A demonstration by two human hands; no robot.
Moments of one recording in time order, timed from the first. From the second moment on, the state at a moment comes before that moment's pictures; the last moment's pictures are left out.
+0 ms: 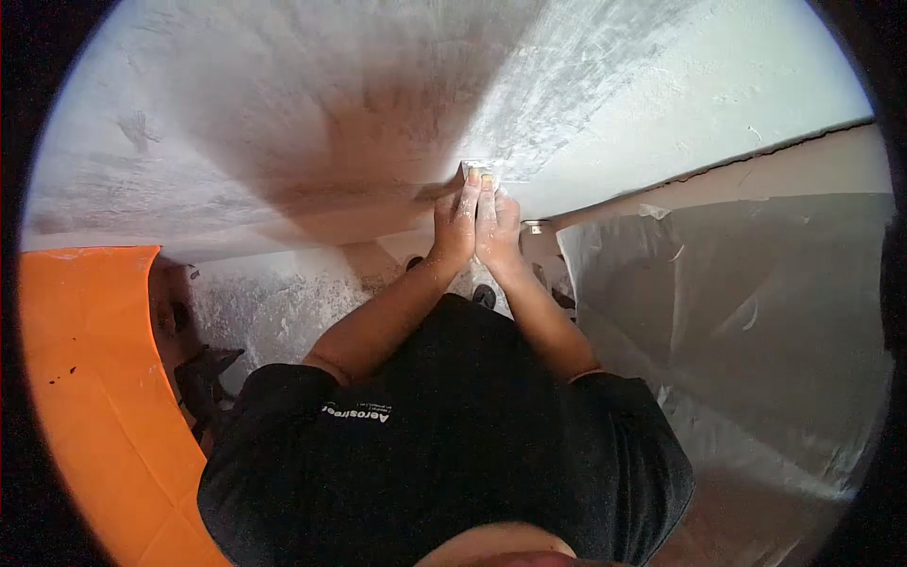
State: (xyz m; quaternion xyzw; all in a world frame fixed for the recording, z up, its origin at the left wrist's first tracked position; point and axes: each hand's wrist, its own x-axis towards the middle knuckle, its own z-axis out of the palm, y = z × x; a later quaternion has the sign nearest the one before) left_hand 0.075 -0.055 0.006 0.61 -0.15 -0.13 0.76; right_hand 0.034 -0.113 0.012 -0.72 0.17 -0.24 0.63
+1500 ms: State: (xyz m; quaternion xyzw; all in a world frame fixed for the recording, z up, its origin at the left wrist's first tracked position) left_hand 0.083 -0.050 -0.010 0.60 -0.09 -0.21 0.77; right_hand 0.041 -0.106 0.004 -0.72 0.19 -0.27 0.61
